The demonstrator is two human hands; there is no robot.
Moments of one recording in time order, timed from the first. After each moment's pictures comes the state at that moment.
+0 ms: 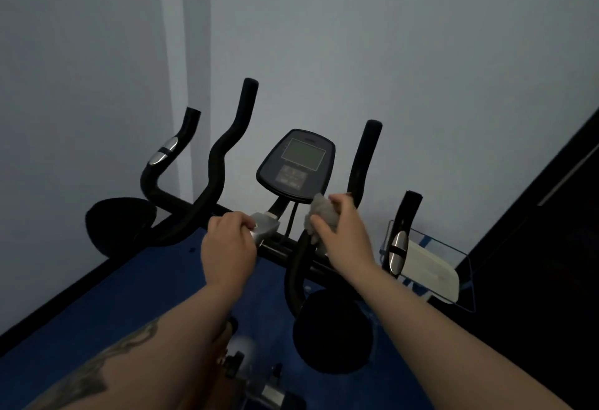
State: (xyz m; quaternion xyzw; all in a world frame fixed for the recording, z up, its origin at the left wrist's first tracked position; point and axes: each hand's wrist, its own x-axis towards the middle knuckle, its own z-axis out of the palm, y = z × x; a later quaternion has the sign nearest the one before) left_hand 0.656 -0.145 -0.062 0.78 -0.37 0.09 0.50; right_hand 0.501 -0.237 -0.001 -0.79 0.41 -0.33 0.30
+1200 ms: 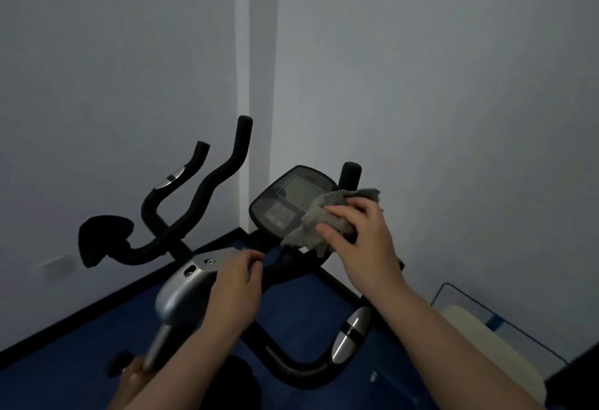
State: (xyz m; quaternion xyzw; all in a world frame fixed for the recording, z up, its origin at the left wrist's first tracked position) left_hand 0.562 -0.214 -0.024 0.83 -0.27 -0.05 0.49; right_hand 0.444 -0.372 0.050 -0.86 0.18 -0.35 0.32
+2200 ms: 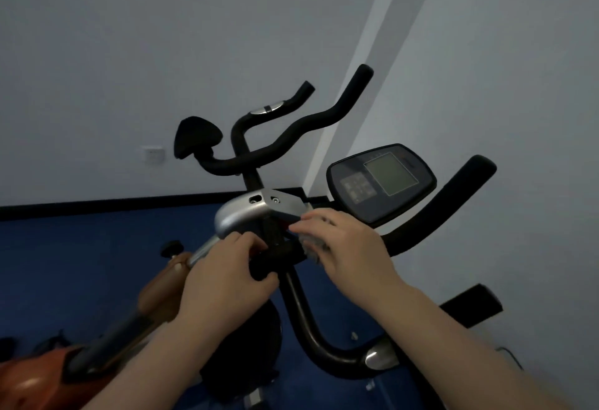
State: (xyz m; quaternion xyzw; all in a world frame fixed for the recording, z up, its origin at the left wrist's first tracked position) left_hand 0.514 -0.143 -0.039 0.92 -0.13 0.01 0.36; right_hand 0.494 -0.329 0.017 -0.97 -0.14 -0.12 0.13
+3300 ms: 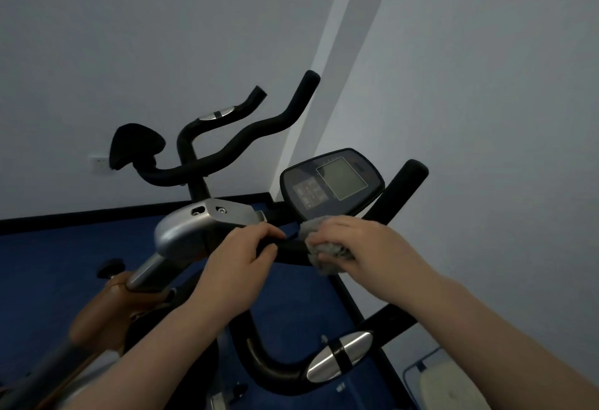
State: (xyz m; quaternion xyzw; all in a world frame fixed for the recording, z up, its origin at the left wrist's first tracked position) left_hand 0.534 -0.220 -0.027 0.83 -0.22 -0.02 0.51; right_hand 0.473 -0.409 0.067 -0.99 -0.11 -0.01 0.07
